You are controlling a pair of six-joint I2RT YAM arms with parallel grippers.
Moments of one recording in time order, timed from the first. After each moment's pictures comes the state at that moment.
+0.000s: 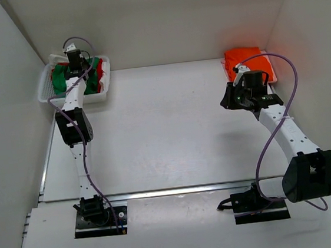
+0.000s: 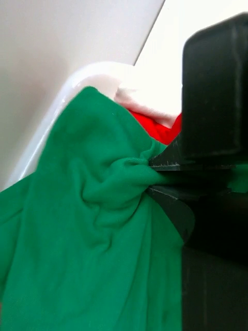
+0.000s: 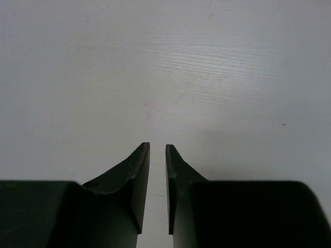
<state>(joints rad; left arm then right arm) 0.09 2.58 2.45 -0.36 -0.06 -0.39 0.09 1.29 1.06 -0.44 -0.25 0.18</state>
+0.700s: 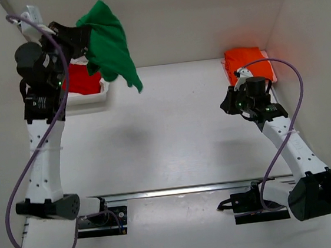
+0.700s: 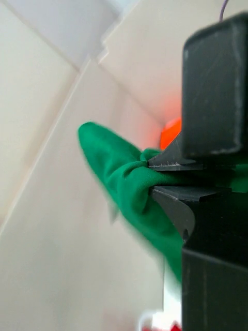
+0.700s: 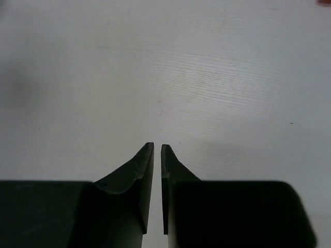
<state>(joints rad) -0.12 1.43 1.92 -0.28 0.12 -0.54 0.13 1.16 0.97 -0.41 -0.24 0.19</state>
